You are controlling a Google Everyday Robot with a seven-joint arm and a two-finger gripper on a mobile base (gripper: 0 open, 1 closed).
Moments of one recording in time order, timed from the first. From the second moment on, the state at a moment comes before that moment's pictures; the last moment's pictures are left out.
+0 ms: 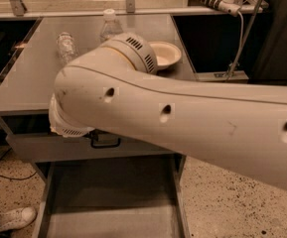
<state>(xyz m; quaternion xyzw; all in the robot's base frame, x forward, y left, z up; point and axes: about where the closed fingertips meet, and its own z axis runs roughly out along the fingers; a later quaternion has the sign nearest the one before) 0.458 0.179 0.878 -0.68 0.62 0.04 0.38</state>
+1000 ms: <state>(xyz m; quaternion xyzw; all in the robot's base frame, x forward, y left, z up) 0.514 0.193 0.944 -0.70 0.58 -0.05 0.41</state>
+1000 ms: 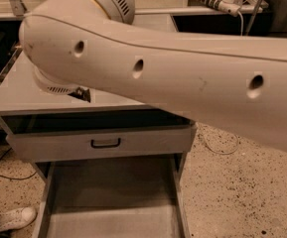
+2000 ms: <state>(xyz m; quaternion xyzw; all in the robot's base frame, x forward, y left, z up) 0.554 0.205 0.953 -0.70 0.56 -0.06 0.43</state>
